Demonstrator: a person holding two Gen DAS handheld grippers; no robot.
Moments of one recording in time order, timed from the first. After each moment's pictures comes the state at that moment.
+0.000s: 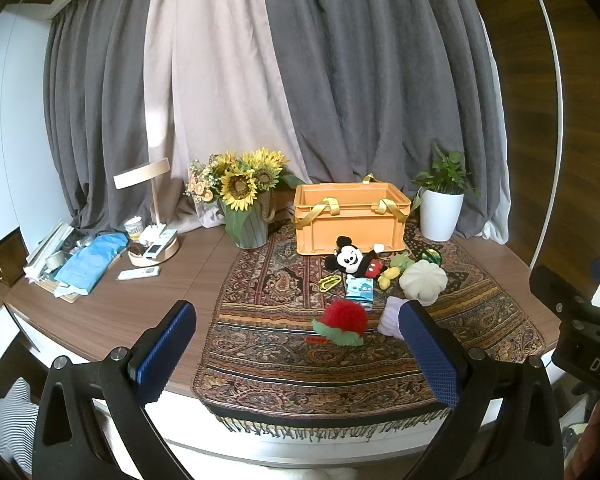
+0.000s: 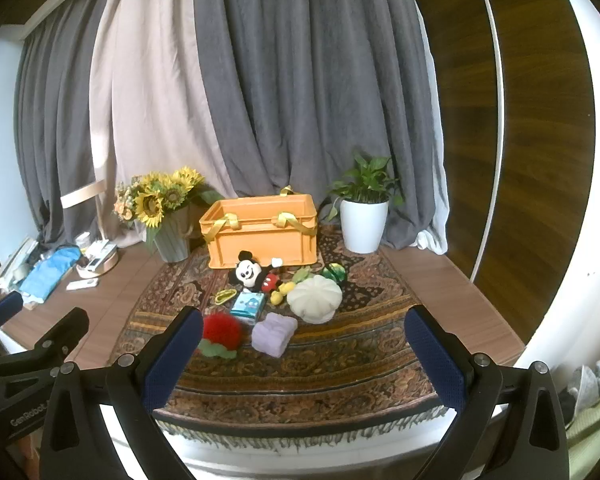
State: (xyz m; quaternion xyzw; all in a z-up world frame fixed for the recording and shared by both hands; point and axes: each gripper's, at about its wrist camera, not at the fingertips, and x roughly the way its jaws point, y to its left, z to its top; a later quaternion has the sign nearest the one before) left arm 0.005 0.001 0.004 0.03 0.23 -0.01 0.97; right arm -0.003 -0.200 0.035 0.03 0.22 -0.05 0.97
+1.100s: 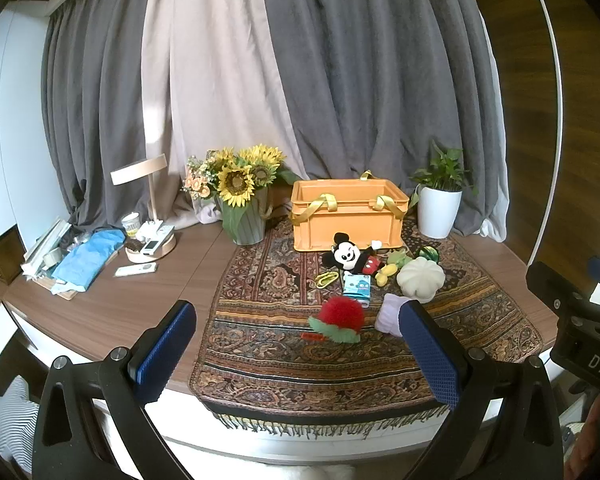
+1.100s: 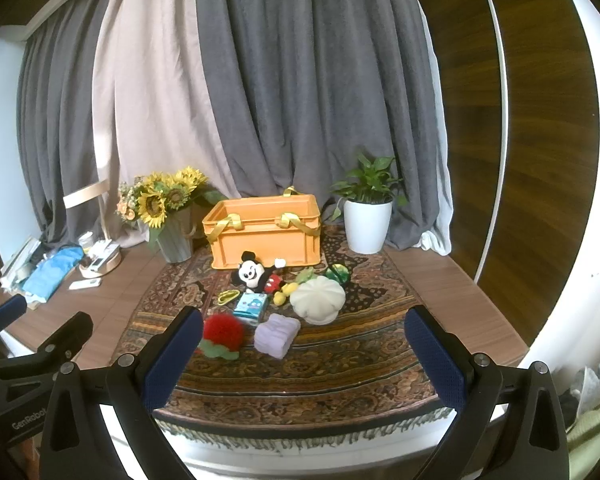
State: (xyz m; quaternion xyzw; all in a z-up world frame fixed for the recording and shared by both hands) left arm -0.002 -0.002 -0.003 0.03 0.23 -0.01 0.97; right arm -0.002 -0.201 0.030 0.03 0.22 -0.05 0.97
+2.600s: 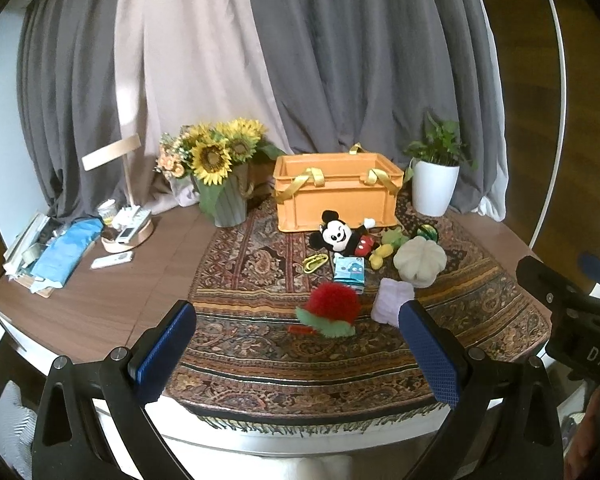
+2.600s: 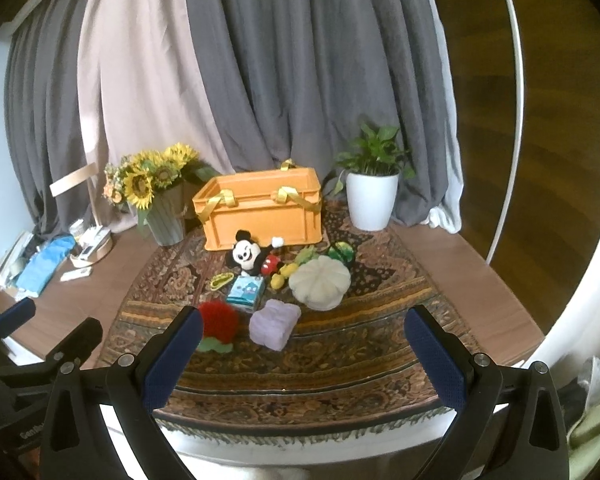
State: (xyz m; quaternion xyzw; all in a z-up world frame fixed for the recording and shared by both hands) left arm 0.048 -0.011 -0.031 0.04 0.28 -0.03 0.96; right arm 0.043 -0.205 0.001 0.04 0.27 -0.05 0.96
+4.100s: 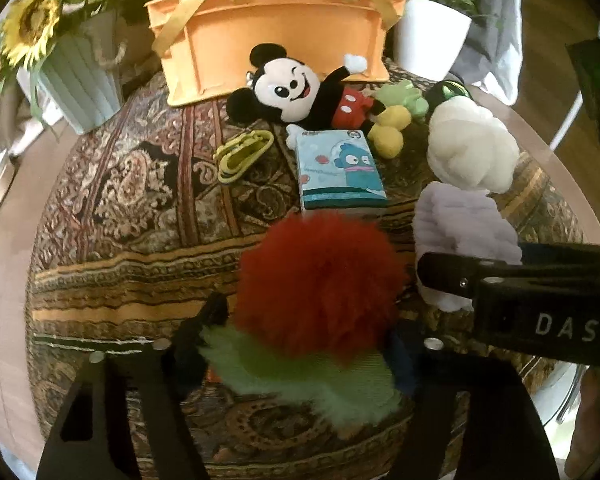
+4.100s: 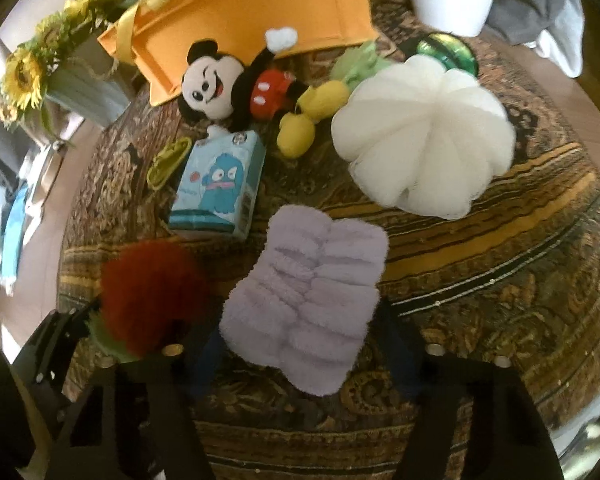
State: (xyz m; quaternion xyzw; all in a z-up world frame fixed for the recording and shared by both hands) left arm 0.261 -0.046 -0.207 0.06 0.49 -0.16 0.86; right arm 0.275 -0.189 -0.185 0.13 0.57 0.01 0.81
